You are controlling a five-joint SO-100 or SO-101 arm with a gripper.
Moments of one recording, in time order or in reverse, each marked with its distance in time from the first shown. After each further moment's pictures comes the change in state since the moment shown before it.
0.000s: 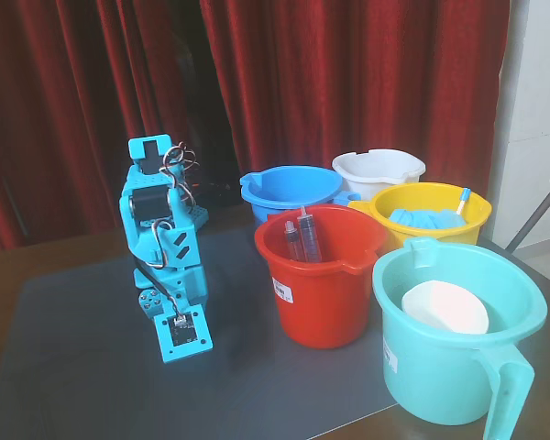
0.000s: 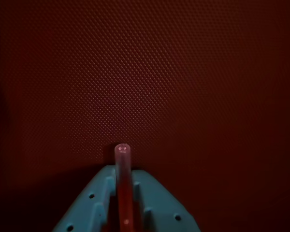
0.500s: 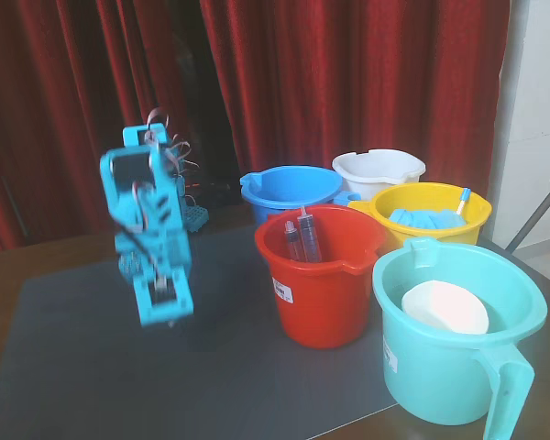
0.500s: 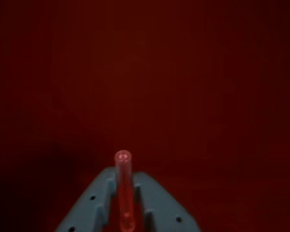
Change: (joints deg) arm 0.1 15.6 -6.4 7.9 -2.2
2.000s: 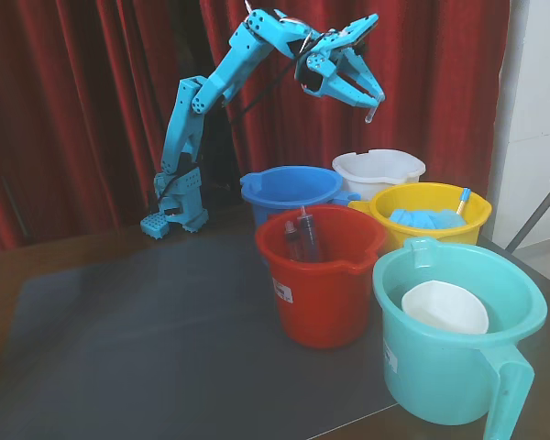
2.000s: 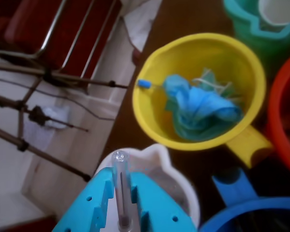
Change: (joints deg) arm -53.9 26.7 -0.4 -16.6 47.4
